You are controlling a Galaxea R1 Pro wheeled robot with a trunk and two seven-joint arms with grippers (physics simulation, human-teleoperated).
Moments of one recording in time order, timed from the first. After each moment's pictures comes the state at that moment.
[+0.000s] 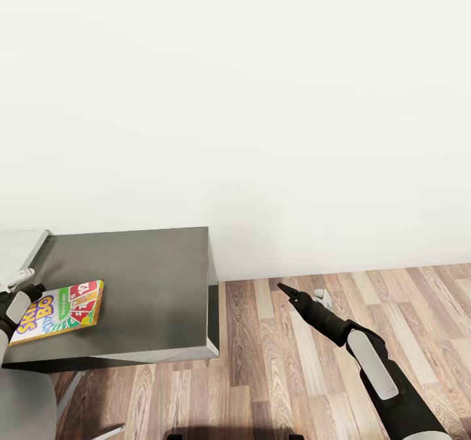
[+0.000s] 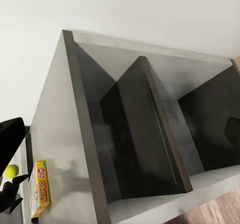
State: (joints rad) left arm -0.95 0.45 0.63 -0.33 0.03 0.22 0.22; right arm -0.41 -0.12 0.05 -1.15 -1.01 0.55 0.31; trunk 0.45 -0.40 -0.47
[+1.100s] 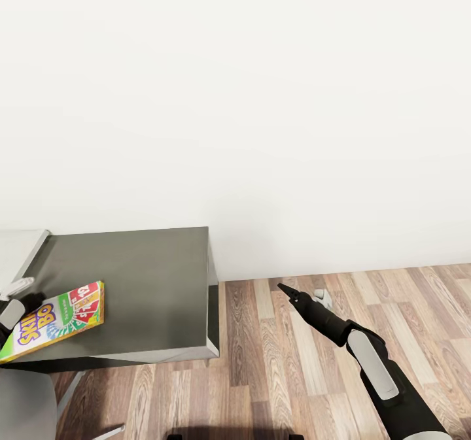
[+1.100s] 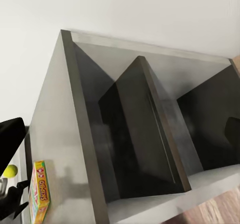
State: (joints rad) left arm -0.95 0.49 0.65 -0.25 0.03 0.24 0.15; right arm -0.41 -0.12 0.05 -1.15 -1.01 0.55 0.31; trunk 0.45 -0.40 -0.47
